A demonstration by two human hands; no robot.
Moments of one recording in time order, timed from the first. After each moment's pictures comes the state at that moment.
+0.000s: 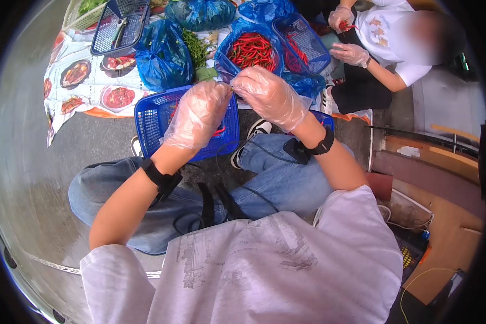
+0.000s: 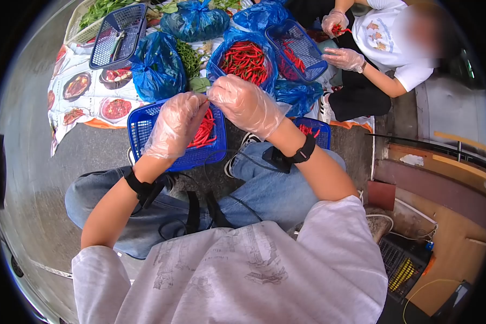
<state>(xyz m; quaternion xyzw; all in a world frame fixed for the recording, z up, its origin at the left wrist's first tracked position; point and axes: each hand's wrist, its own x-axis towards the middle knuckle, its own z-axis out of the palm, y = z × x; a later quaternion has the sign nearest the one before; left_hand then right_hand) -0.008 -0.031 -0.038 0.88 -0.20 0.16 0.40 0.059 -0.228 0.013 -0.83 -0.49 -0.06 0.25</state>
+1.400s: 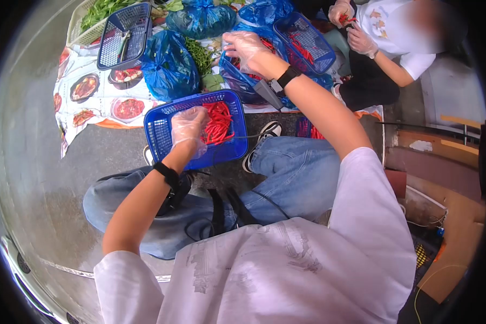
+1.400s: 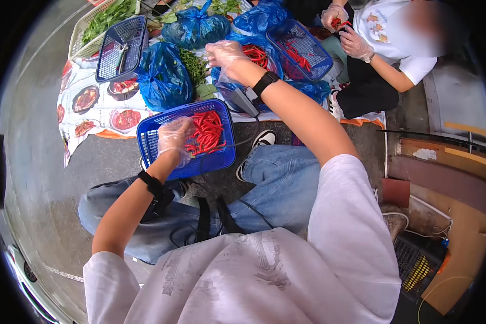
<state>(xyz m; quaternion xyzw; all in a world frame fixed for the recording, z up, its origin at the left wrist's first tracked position) -0.024 -0.024 -0.132 0.56 0.32 -0.07 0.76 0.183 -0.176 -0.066 -0.68 0.08 0.19 0.70</state>
